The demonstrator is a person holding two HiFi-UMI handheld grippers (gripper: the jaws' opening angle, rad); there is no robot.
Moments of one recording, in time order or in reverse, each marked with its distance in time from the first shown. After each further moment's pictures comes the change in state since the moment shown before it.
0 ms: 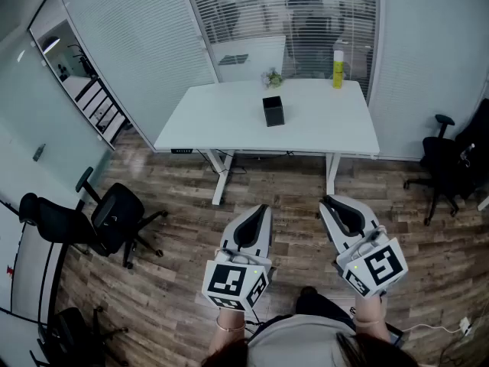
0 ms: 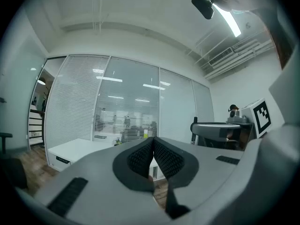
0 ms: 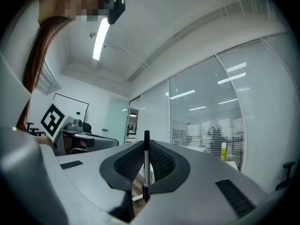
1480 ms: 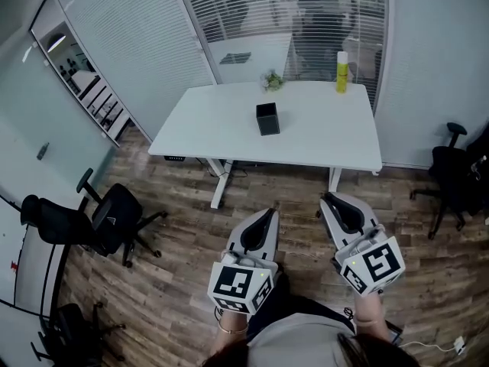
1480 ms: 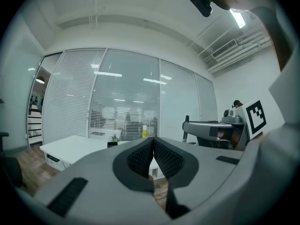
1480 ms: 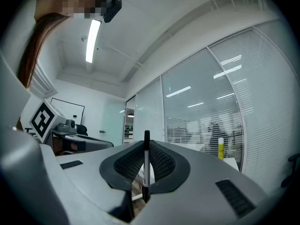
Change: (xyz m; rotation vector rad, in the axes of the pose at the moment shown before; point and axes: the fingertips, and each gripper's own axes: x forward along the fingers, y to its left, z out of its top) left arm 0.111 -0.029 -0.025 0.004 0.062 0.019; right arm 0.031 -0.118 -0.037 0.072 0.002 0.006
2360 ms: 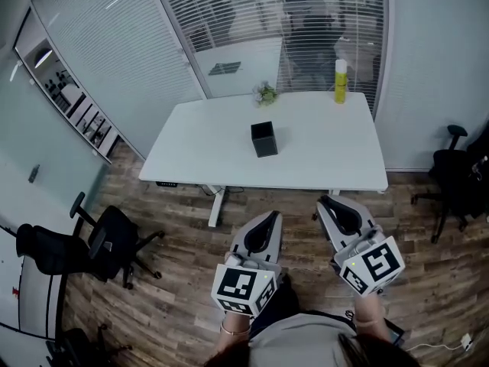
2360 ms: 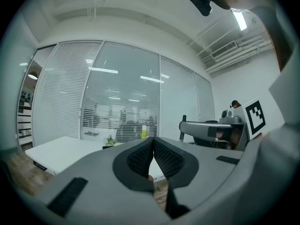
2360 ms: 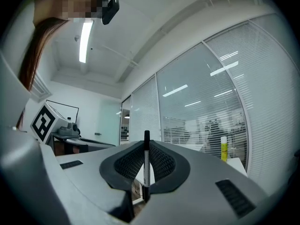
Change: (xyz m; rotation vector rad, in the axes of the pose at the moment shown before) left arm 0.095 0.058 0.004 -0.001 0.010 -0.073; right arm 0.091 -0.054 -0.008 0.032 -0.013 -0.026
